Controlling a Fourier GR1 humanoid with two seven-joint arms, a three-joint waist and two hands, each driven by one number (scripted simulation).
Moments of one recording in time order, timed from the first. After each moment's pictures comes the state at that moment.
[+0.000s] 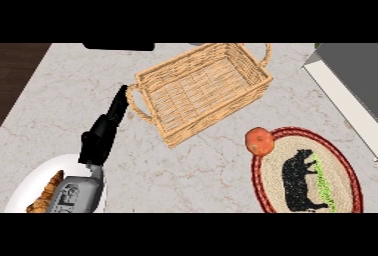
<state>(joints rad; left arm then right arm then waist) -0.20 0.06 -0.05 -1.44 -0.16 -0.01 0.02 -1.24 -0.43 -0.80 -0.66 2.30 -0.60 1.06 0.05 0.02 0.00</state>
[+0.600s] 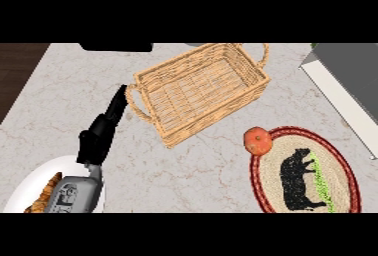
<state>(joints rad) -0.20 0.06 -0.04 -1.45 -0.16 -0.01 0.03 -1.14 -0.46 -0.87 -0.70 2.37 -0.60 1.16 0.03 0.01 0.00</state>
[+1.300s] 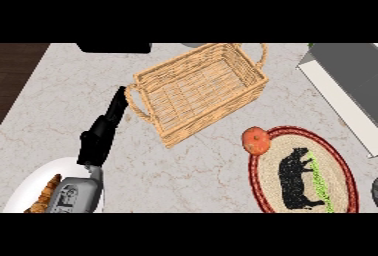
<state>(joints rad) -0.19 0.06 -0.04 -1.44 -0.16 -0.01 0.03 -1.15 -0.35 -0.91 -0.87 2.35 -0.67 1.15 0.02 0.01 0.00</state>
